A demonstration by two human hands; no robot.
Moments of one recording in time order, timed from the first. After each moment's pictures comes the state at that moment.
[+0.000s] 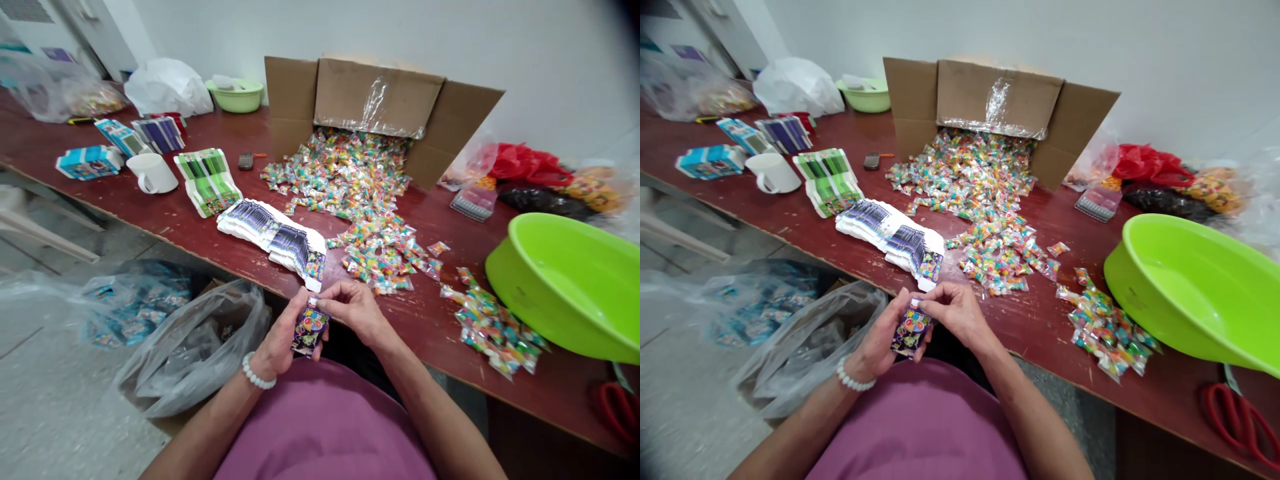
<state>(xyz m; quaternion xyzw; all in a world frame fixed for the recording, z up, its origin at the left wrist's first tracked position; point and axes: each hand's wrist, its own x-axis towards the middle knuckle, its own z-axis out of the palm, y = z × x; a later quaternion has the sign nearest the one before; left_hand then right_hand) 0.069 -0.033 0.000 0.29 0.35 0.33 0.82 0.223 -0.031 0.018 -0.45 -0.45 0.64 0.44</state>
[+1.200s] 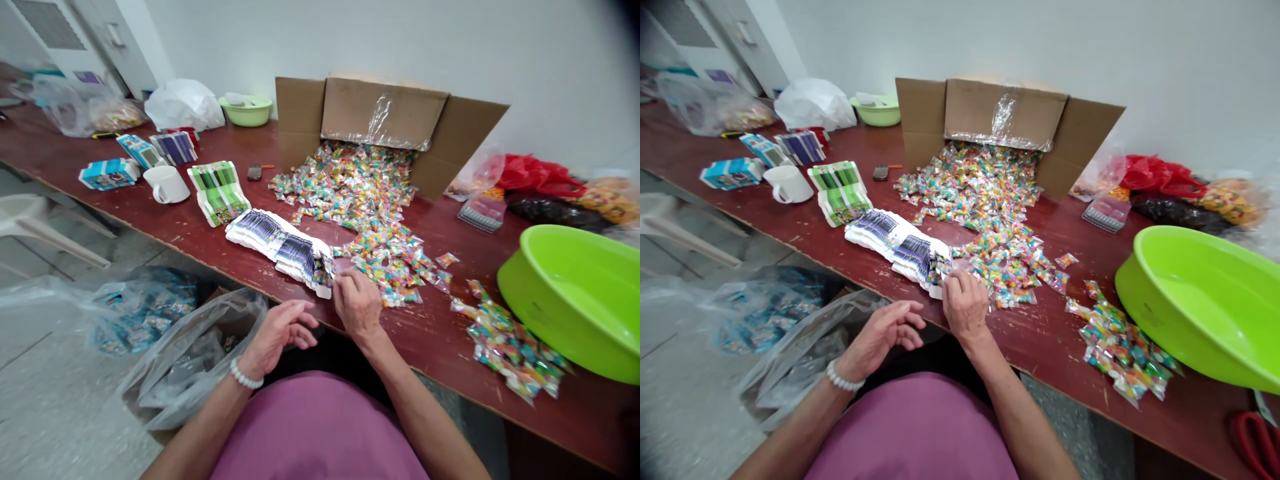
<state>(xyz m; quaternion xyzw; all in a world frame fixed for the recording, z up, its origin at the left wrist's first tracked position) 0.037 -0.015 -0.010 0.34 0.42 0.34 0.77 0.221 0.005 -0.027 -0.60 -0.71 -0.09 0.36</state>
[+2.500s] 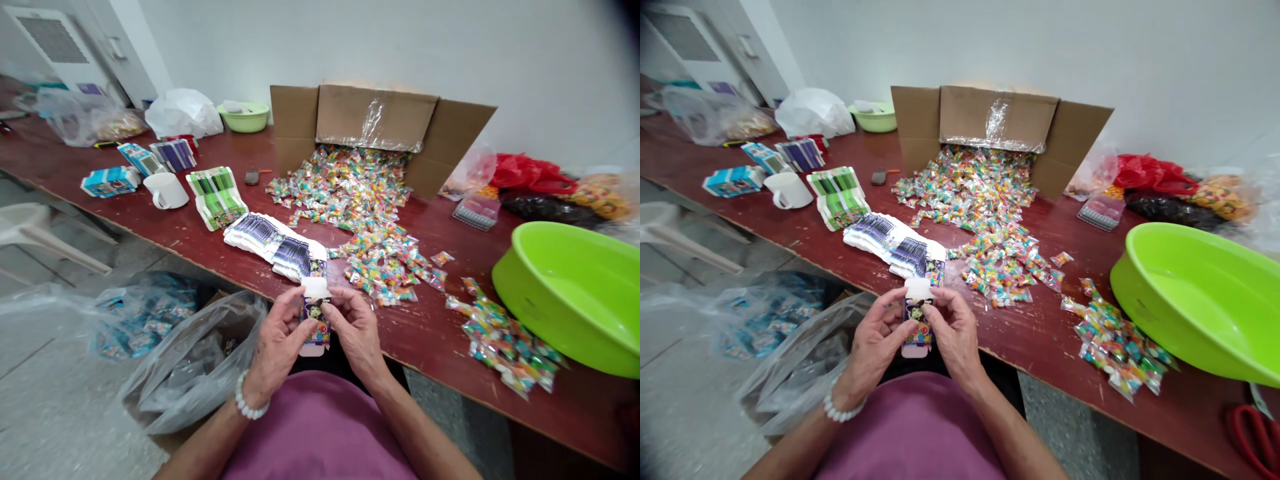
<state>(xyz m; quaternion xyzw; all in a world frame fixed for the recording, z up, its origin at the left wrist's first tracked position) 0.058 -0.042 0.009 0.47 0.42 0.48 0.61 0.200 -0.042 -0.004 -0.45 -0.40 0.50 0.62</state>
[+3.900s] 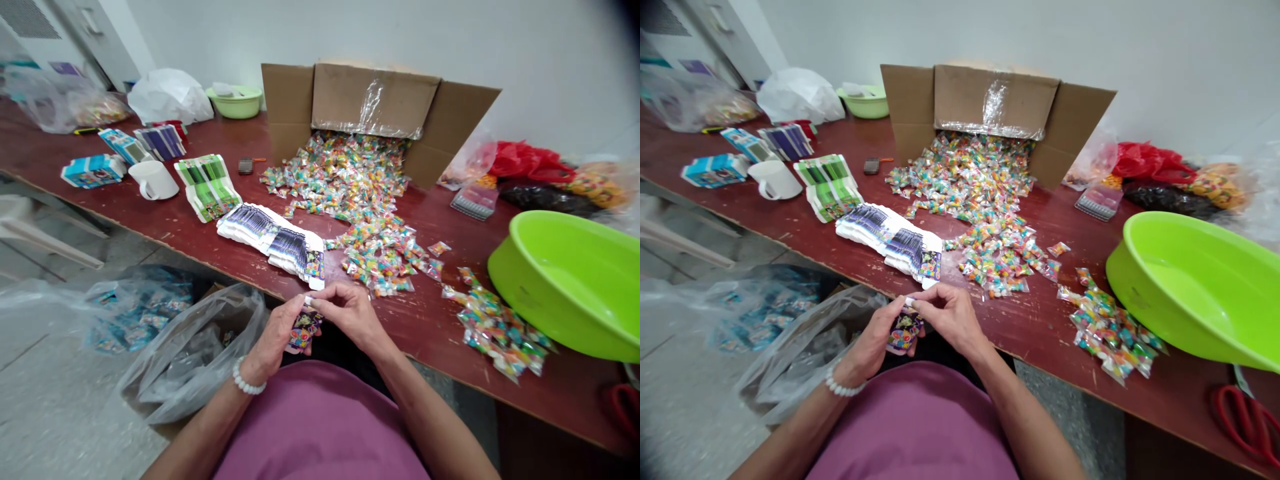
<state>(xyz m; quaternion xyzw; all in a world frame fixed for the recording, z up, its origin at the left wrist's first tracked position) 0.058 -0.035 0.007 0.42 0.44 0.35 0.71 0.217 -0.031 0.015 -0.46 -0.49 0.56 0.48</state>
